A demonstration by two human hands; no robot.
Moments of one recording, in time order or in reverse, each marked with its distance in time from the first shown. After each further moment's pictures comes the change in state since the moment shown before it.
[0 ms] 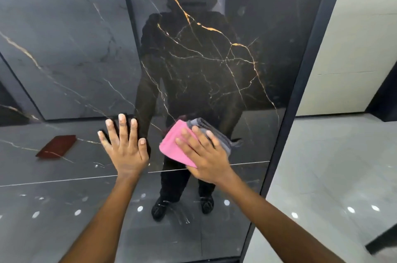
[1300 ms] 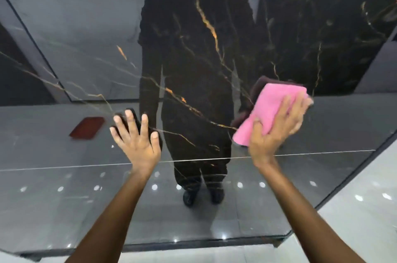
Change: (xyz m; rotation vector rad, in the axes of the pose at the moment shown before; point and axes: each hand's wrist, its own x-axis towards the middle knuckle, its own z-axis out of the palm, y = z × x) left_hand 0.001 -0.246 -0.072 -0.039 -0.047 -0.128; right_hand 0.131 -0.161 0.024 0.181 0.322 0.797
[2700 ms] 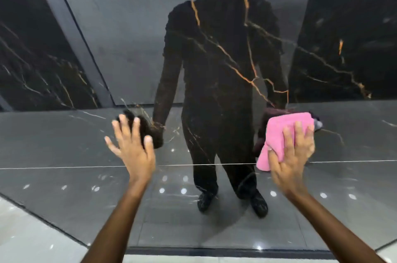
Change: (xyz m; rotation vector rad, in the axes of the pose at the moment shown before) left_hand 0.026 -0.328 -0.136 0.036 -0.135 -0.212; right_hand -0.175 -0.216 0.110 -0.007 -0.299 -0.191
